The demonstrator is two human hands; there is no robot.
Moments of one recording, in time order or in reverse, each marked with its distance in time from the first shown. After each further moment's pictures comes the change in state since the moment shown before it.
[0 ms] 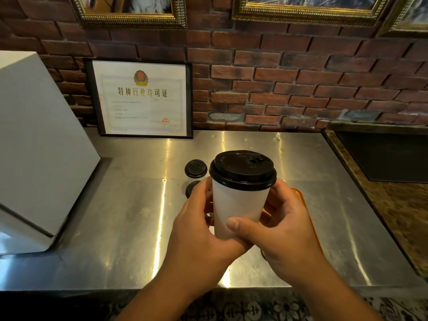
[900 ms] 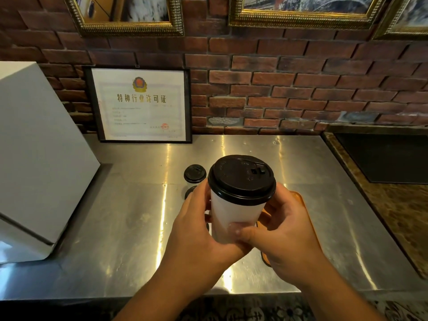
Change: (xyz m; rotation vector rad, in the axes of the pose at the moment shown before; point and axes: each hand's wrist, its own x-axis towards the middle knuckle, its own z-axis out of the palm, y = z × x) left_hand 0.011 -0.001 -0.001 0.037 -0.034 0.068; right_hand 0.011 0.003 -0.010 0.054 -0.046 -0.006
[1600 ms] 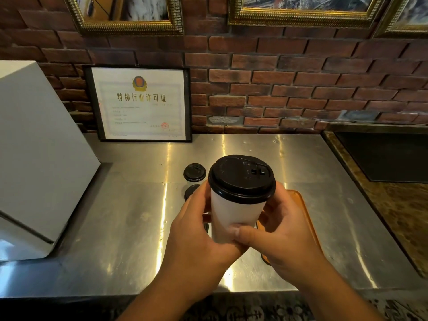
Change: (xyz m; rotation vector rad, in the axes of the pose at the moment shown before) left_hand -0.007 0.006 0.004 -0.021 0.031 -0.019; right_hand -0.003 -0.004 -0.001 0.013 -0.044 0.004
